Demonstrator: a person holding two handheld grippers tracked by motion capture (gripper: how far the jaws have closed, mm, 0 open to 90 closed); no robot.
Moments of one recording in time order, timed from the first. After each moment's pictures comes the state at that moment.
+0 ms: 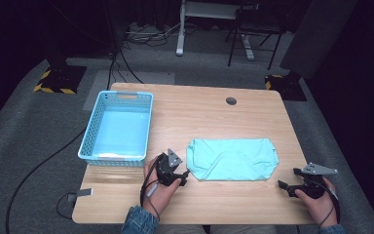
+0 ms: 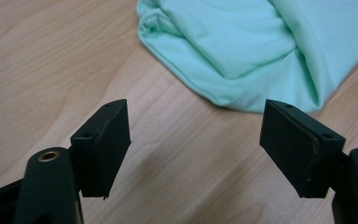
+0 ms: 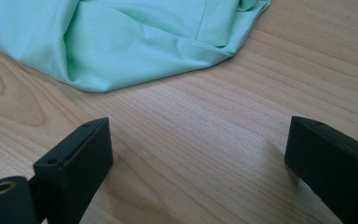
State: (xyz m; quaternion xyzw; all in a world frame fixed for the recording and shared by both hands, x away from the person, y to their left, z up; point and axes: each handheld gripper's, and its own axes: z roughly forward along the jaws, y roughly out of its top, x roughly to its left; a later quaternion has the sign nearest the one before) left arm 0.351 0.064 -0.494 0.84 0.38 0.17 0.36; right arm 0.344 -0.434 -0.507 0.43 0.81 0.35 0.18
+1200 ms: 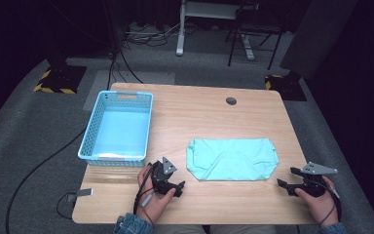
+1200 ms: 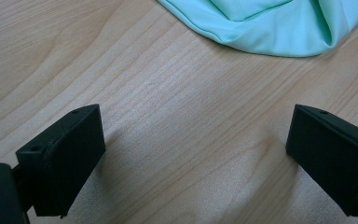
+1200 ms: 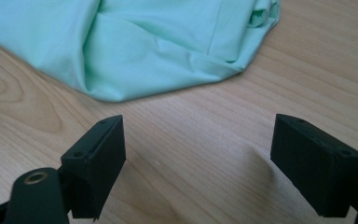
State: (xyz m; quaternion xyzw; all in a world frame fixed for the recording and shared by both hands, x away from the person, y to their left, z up) left arm 0.337 0.076 -0.509 0.84 0.39 0.15 0.34; right arm 0.344 -0.428 -0.499 0.41 0.82 0.35 0.19
